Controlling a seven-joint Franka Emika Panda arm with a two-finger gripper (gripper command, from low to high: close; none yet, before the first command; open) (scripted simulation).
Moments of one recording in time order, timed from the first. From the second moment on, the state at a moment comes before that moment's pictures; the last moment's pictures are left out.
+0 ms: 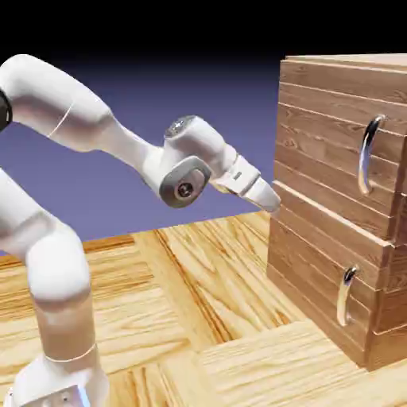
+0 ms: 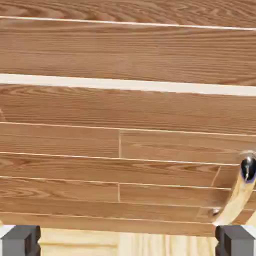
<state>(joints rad) 0.03 -0.58 -0.02 -2.80 -0.05 3.04 0.72</state>
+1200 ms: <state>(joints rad) 0.63 -0.79 -0.68 -2.45 -1.62 2.99 0.14</state>
